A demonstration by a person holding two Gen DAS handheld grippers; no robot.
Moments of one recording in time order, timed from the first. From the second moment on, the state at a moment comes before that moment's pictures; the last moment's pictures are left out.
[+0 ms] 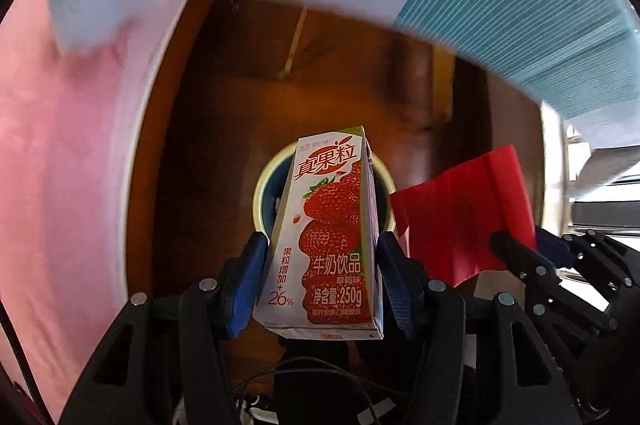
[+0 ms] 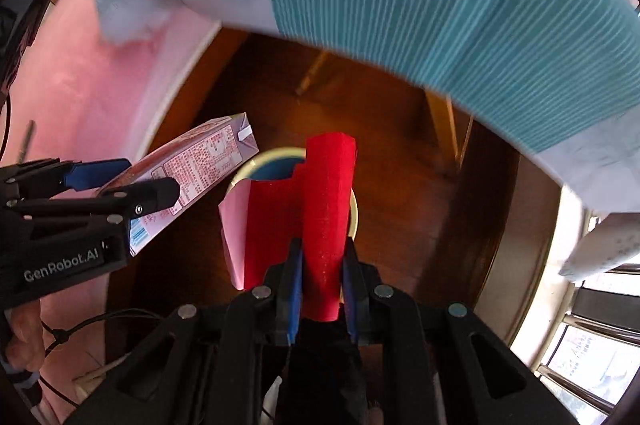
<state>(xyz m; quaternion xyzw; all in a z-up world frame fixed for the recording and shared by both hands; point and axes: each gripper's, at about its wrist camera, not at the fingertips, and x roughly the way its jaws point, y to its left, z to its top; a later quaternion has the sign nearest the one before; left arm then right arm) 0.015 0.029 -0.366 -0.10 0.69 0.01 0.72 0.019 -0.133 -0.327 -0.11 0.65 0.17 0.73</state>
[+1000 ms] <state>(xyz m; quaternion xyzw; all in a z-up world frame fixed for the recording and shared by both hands) -0.004 0.086 -0.478 -0.13 0.66 0.08 0.74 0.035 -0.104 -0.487 -0.10 0.67 0.13 0.72</state>
